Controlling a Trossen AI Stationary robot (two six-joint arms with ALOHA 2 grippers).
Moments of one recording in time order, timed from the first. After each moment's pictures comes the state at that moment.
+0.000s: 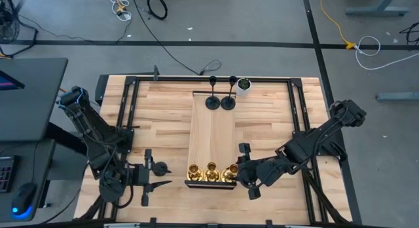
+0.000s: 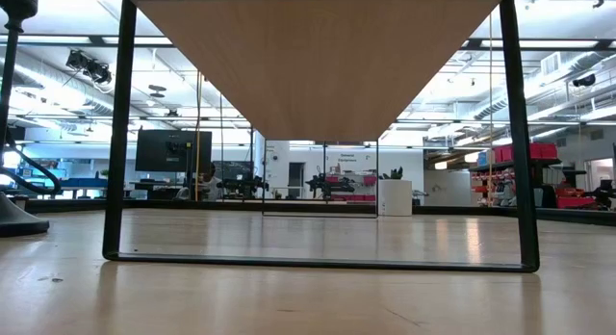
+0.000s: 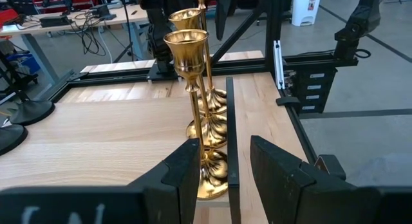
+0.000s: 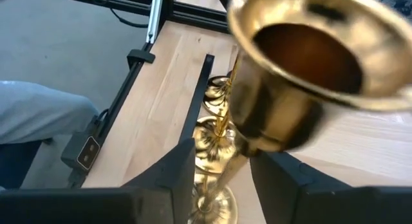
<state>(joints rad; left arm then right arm) -0.98 1.24 0.97 -0.20 -0.99 -0.36 0.60 1.50 1.35 -0.49 0.38 0.14</state>
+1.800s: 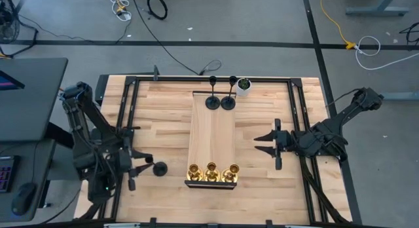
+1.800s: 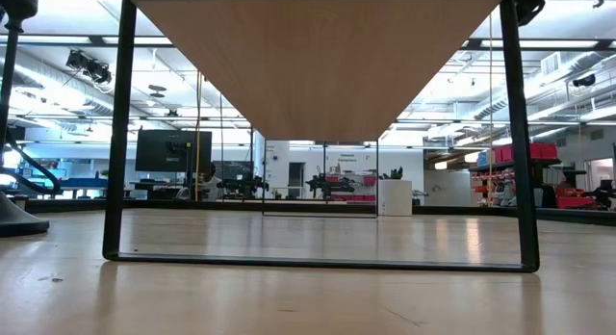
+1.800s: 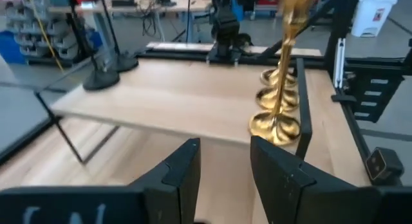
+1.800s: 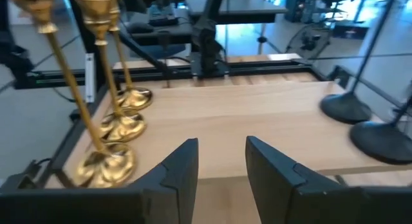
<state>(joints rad) -1.20 1.16 0.97 -0.95 -1.29 -1.15 0.61 0.82 0.62 -0.11 0.66 0.22</state>
